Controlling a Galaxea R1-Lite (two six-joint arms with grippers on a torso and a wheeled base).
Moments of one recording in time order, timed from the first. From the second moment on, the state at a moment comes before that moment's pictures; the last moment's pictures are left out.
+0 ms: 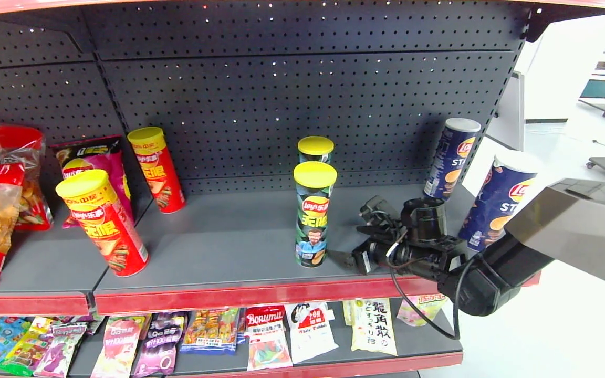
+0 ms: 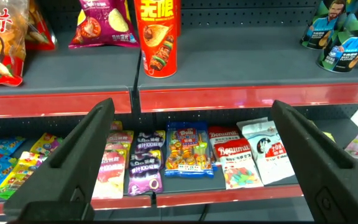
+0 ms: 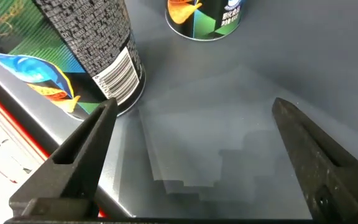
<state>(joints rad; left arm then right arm) 0.01 0.00 0.00 0.01 -0.01 0.00 0.46 2.20 -0.87 -0.93 0.24 -0.16</state>
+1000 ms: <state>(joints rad) 0.01 0.00 0.00 0.01 -0.01 0.00 0.42 1.52 -0.39 -0.92 0.29 -0.15</state>
